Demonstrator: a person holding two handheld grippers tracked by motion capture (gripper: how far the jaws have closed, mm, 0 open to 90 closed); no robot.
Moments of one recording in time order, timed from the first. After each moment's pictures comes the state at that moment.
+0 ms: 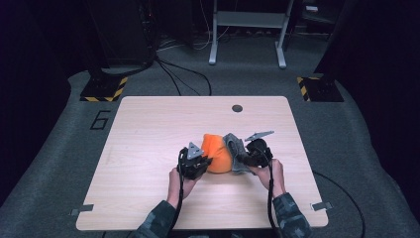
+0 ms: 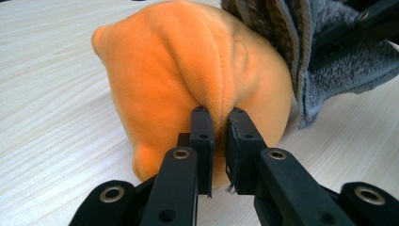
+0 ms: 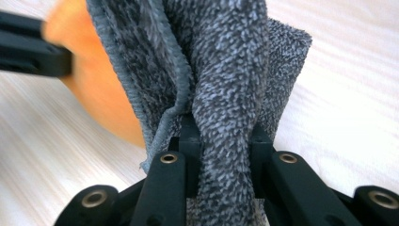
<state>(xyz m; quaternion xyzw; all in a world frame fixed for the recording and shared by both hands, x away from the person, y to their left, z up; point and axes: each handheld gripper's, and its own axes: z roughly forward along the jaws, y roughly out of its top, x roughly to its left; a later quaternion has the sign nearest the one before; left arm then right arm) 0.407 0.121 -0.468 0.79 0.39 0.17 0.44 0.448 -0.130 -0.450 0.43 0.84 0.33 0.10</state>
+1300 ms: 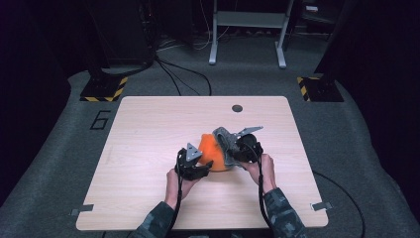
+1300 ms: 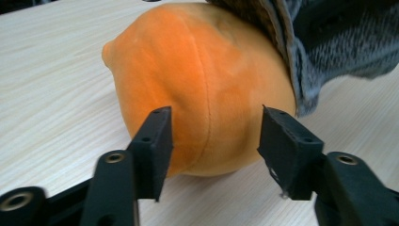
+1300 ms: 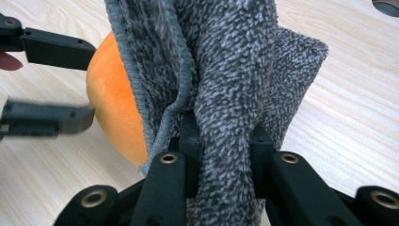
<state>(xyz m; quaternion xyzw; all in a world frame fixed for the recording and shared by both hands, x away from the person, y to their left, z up) 0.403 0.125 -0.473 0.80 0.38 0.21 0.42 0.454 -0.096 -0.433 0.41 0.84 0.34 0.13</state>
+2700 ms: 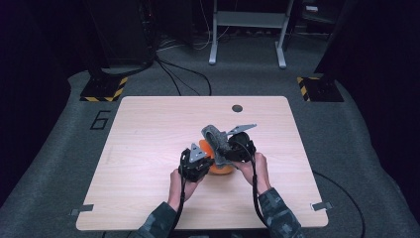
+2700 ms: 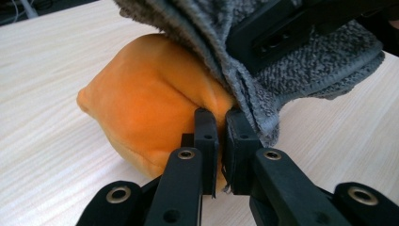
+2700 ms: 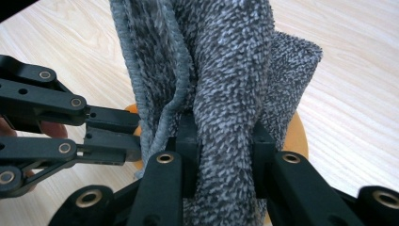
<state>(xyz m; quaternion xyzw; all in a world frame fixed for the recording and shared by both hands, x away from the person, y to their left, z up) 0.393 0.116 -0.455 0.79 0.37 0.18 0.45 0.443 -0.072 -0.411 0.38 0.84 0.37 0.12</state>
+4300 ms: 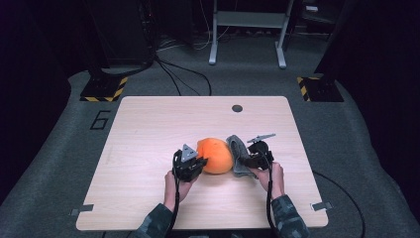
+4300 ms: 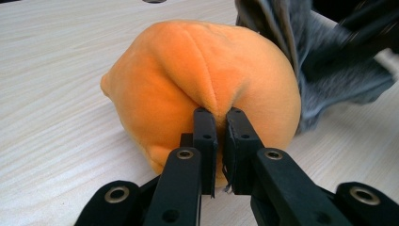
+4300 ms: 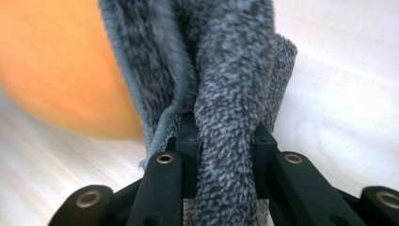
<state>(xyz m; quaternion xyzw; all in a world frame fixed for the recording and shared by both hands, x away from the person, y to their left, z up) 0.397 0.134 -0.468 0.78 0.40 0.18 0.45 0.449 -0.135 -0.460 0.47 0.82 0.33 0.09</state>
